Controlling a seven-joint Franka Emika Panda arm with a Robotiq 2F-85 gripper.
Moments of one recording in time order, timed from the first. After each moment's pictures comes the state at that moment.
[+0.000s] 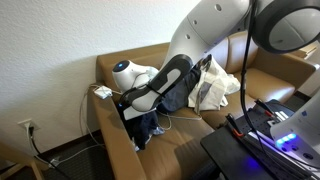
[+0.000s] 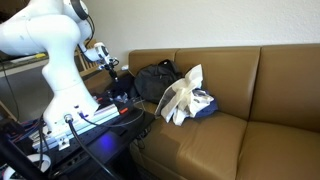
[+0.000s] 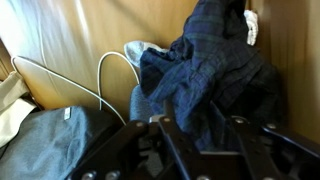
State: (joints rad) arm 0.90 1.02 -0.07 -1.49 -0.13 2.37 1.11
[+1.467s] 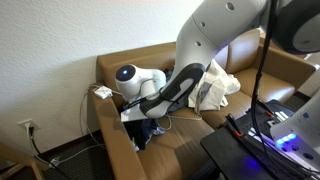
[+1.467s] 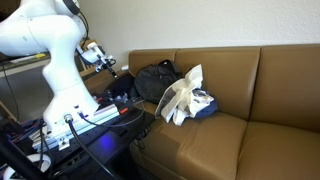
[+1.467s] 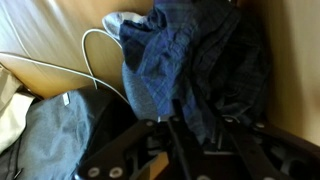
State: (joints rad) arm 1.02 0.95 -0.19 -1.63 -0.29 2.58 1.47
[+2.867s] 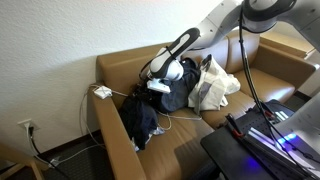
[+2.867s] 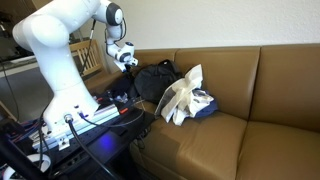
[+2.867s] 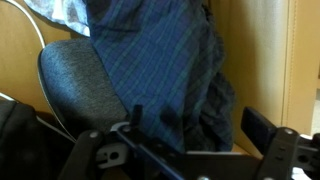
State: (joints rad) arm 0.11 1.13 0.53 -1.65 0.19 2.90 0.24
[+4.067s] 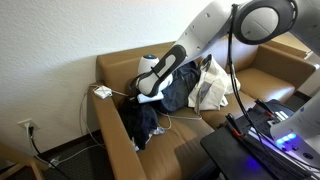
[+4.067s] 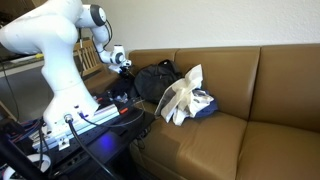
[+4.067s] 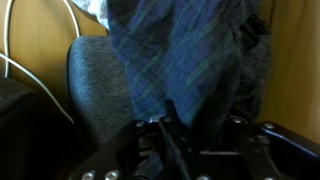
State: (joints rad) arm 0.58 1.13 0.12 -1.49 0.17 2.76 0.44
